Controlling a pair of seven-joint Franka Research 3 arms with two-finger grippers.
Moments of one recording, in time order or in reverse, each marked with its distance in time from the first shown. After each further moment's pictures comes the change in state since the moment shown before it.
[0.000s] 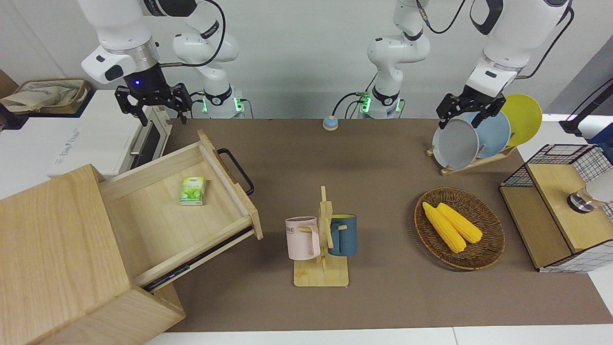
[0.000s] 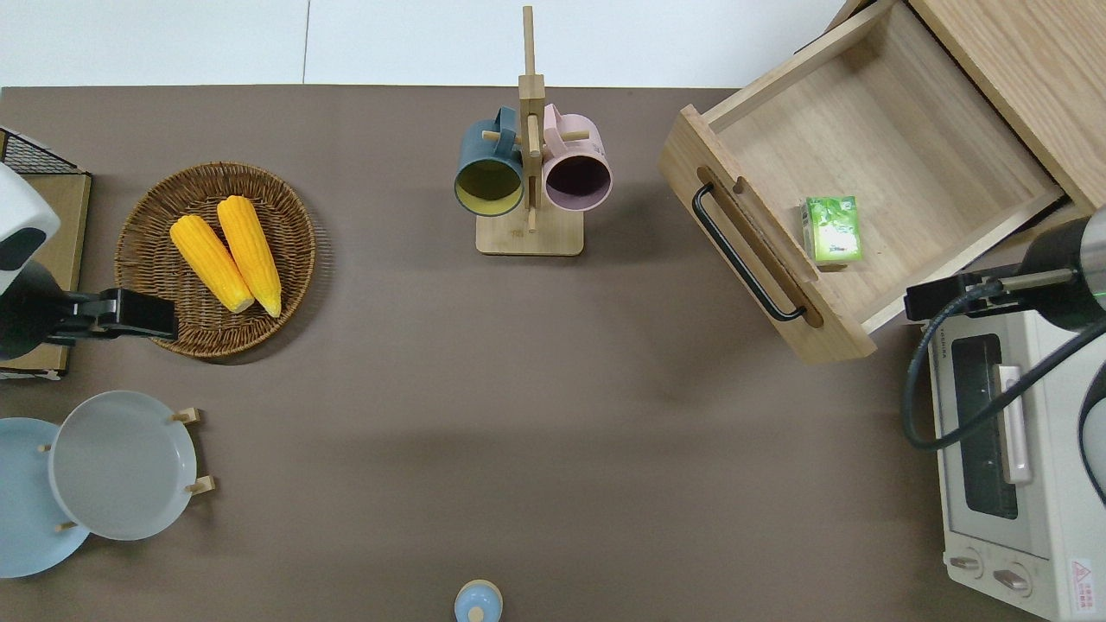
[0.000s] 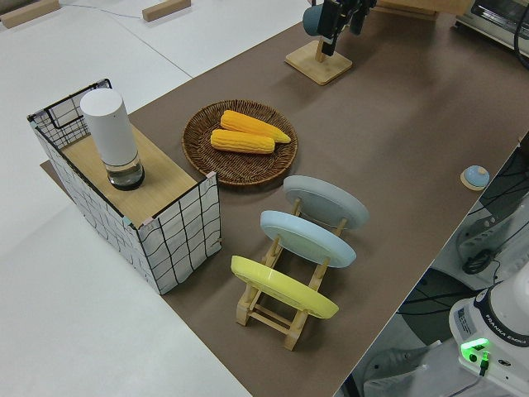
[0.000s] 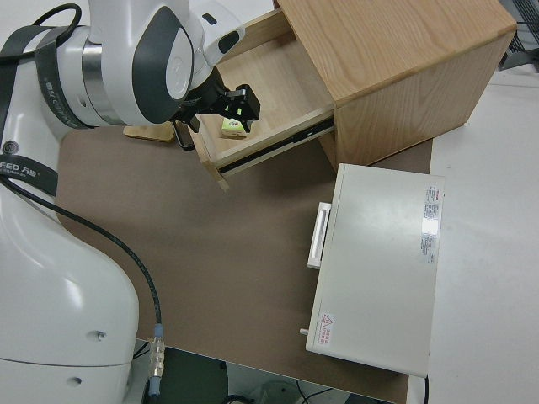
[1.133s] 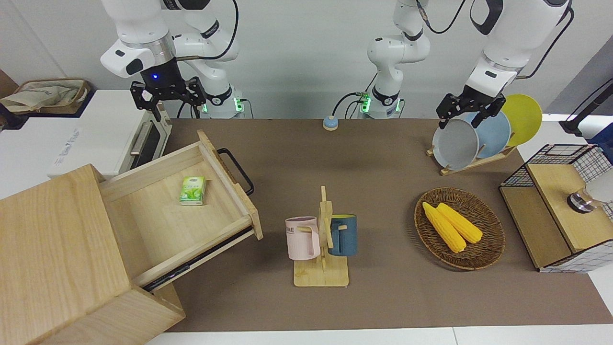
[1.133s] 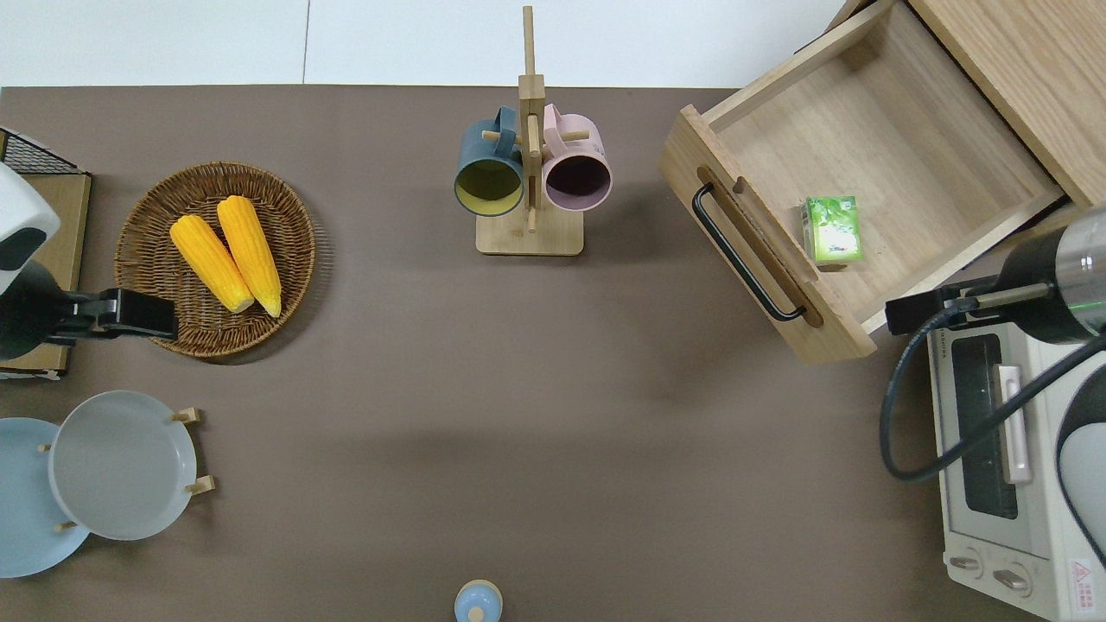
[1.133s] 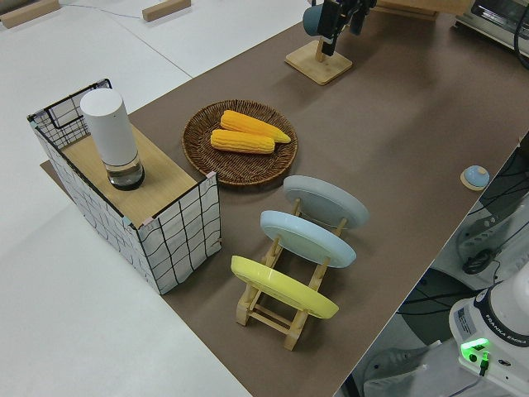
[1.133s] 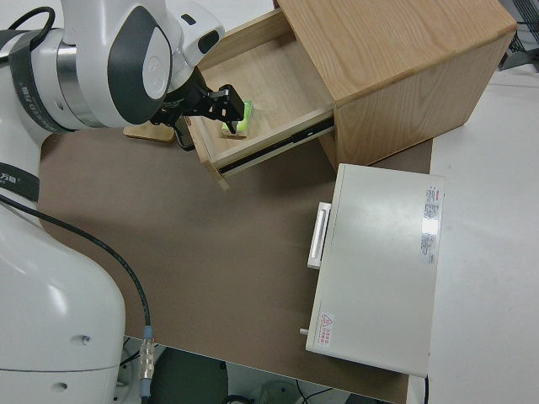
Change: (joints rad) left arm 0.000 0.000 0.000 0.000 0.000 0.000 0.000; right arm 0.034 -0.012 0.002 0.000 -0.001 -0.018 0.000
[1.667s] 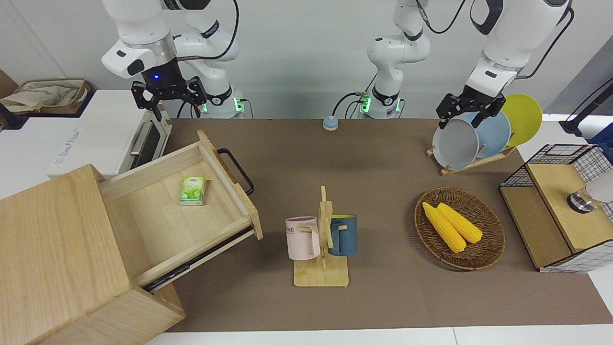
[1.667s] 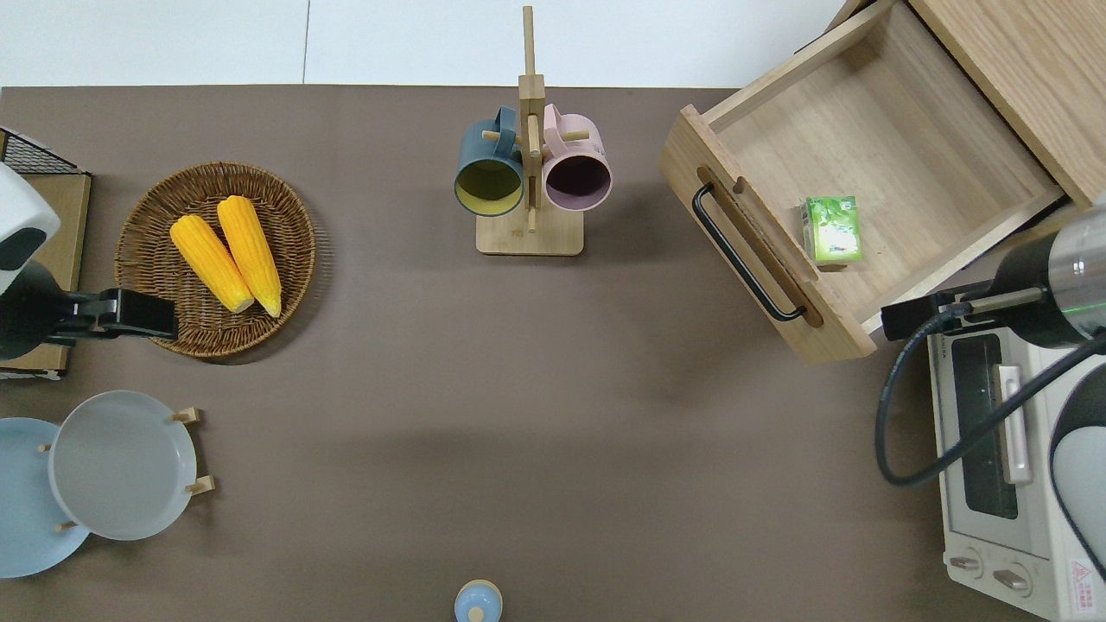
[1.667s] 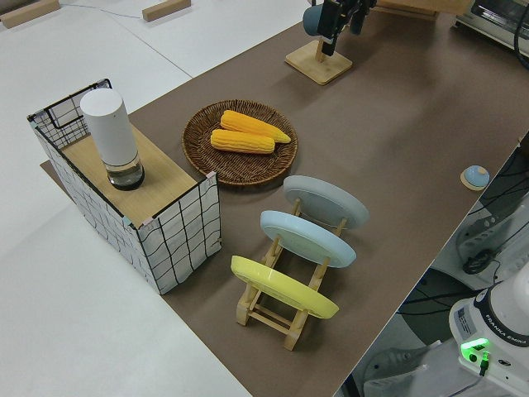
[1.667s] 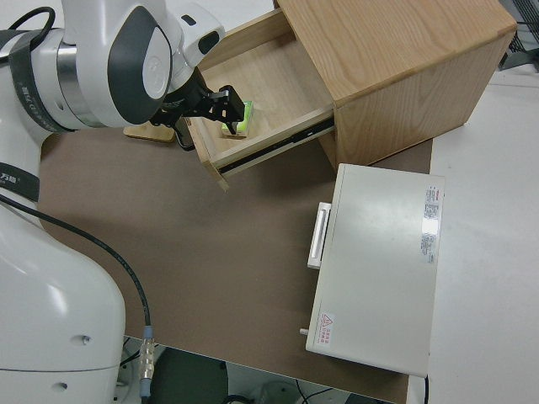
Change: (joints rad) left arm 0.000 0.000 0.000 0.000 0.000 0.000 0.000; right arm 0.008 0.000 0.000 0.000 0.000 -0.016 0.000
